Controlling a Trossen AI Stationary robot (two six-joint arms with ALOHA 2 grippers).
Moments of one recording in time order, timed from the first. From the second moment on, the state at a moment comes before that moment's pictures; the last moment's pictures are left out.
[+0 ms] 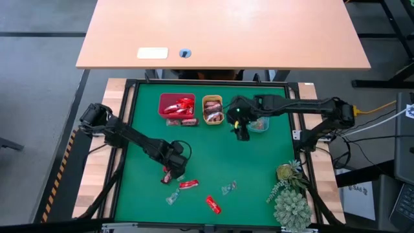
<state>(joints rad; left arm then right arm) -0.35 1.68 0.97 -0.79 -0.11 -1.11 -0.15 1.52 1.26 -0.79 -0.09 -0.24</state>
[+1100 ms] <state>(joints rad) 0.29 1.68 1.30 -0.88 -0.51 -0.02 0.08 1.52 1.26 -0.87 -0.09 -0.16</state>
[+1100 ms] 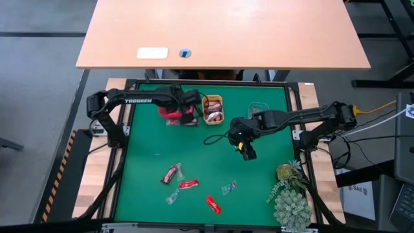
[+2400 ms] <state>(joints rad) 0.24 1.68 1.30 -1.04 -0.34 -0.31 0.08 1.52 1.26 -0.86 -0.09 -0.16</state>
